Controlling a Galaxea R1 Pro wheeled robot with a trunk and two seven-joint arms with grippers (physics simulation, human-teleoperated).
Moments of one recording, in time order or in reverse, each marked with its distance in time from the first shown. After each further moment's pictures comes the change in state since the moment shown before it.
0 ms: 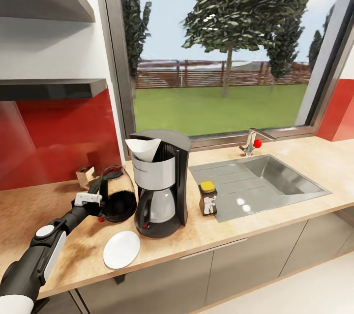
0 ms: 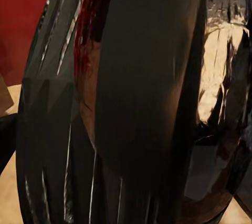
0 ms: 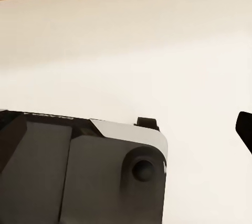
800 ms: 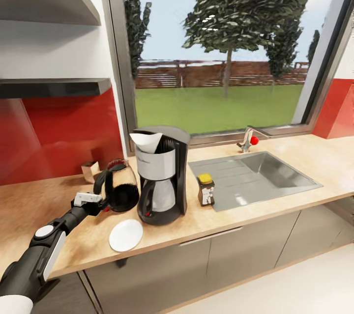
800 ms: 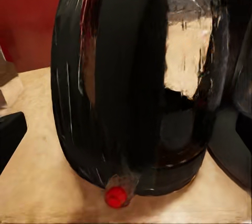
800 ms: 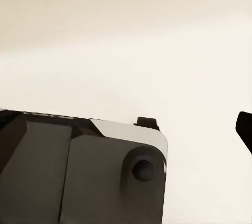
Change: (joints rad) left arm 0.001 0.002 0.002 0.001 0.001 -0.002 0.001; right arm 0.000 0.000 0.000 0.001 0.000 0.000 0.000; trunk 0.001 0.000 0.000
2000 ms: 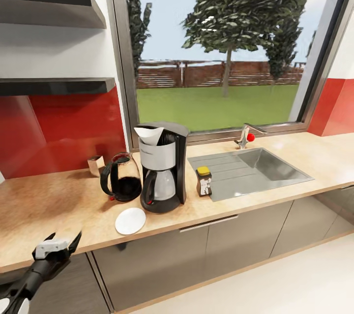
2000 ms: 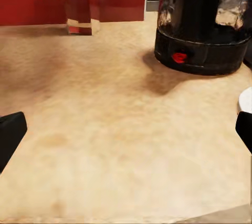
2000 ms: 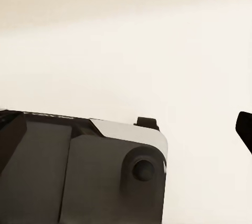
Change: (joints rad) left arm 0.303 -0.005 0.212 0.038 0.098 -0.337 -0.012; right arm 0.000 0.000 0.001 0.000 0.000 0.000 0.000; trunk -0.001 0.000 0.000
